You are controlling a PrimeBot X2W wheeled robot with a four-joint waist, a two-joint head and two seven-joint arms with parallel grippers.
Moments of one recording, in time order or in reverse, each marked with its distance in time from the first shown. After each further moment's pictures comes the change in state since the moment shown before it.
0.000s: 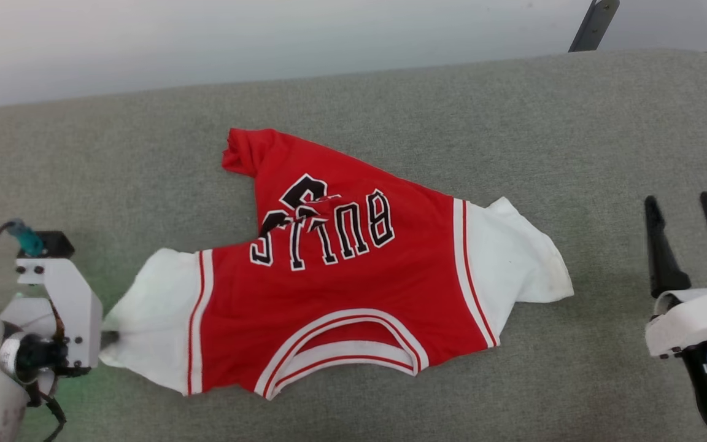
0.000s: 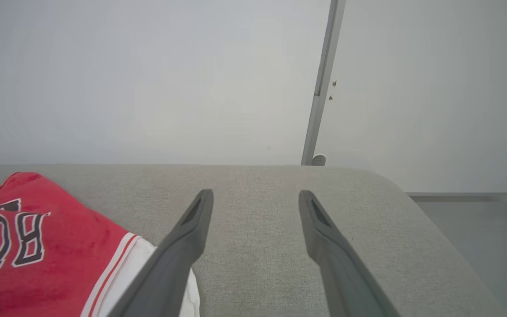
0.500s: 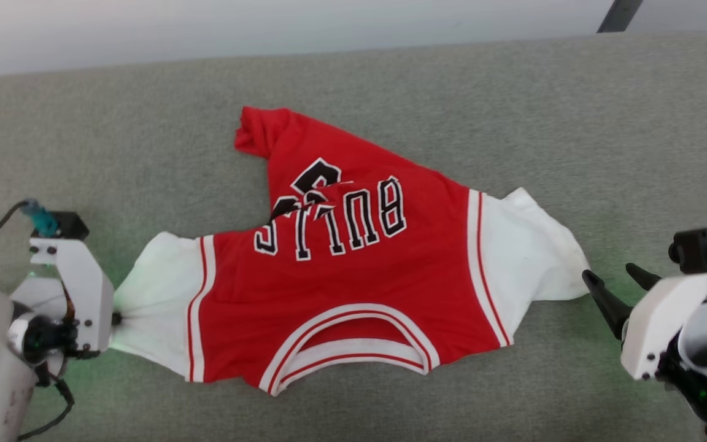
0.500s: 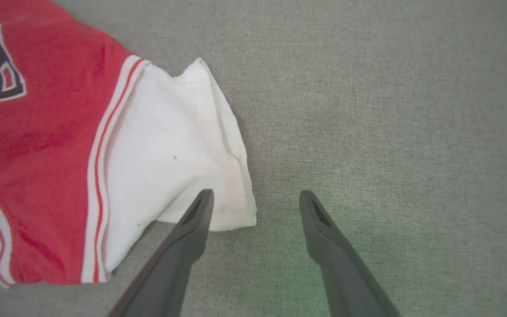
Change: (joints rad) left arm -0.066 -0.009 -0.070 0.011 -0.040 -0.022 -0.009; right arm -0.034 -0.118 0.155 0.085 0.211 0.000 0.510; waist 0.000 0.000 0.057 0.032
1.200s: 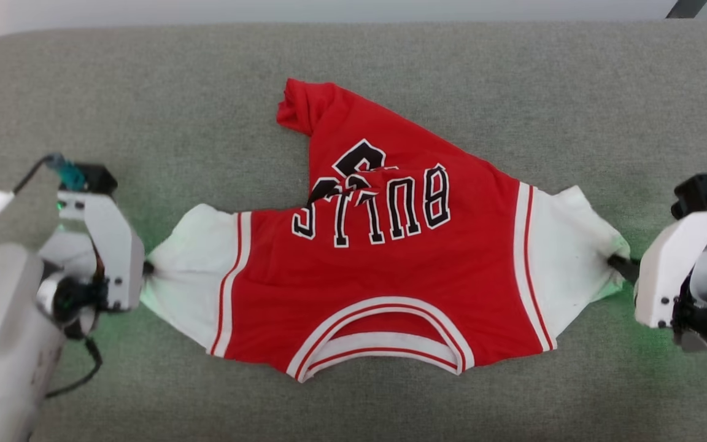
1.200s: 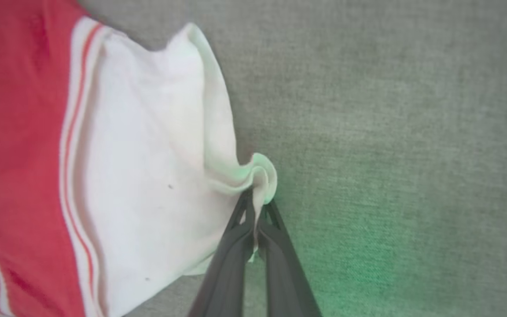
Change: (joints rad) left arm -0.127 -0.036 -0.082 0.006 -0.035 0.006 -0.081; right arm -0.210 -0.028 -0.002 0.201 0.091 0.000 0.286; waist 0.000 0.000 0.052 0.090
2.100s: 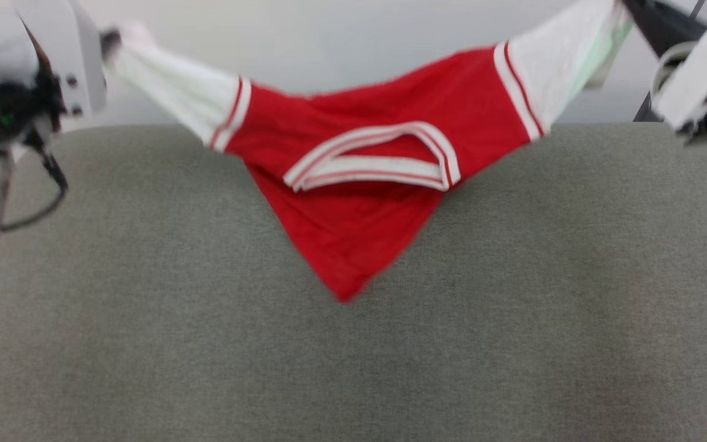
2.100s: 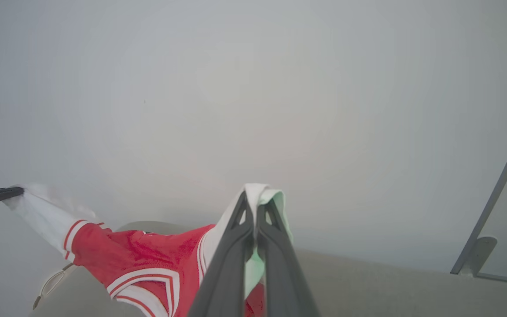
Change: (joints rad) left arm -0.410 -0.009 0.039 -0.074 0.048 0.034 -0.028; right arm -0.423 0.124 -0.064 -0.064 0.071 0.000 -0.187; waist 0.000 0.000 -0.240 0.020
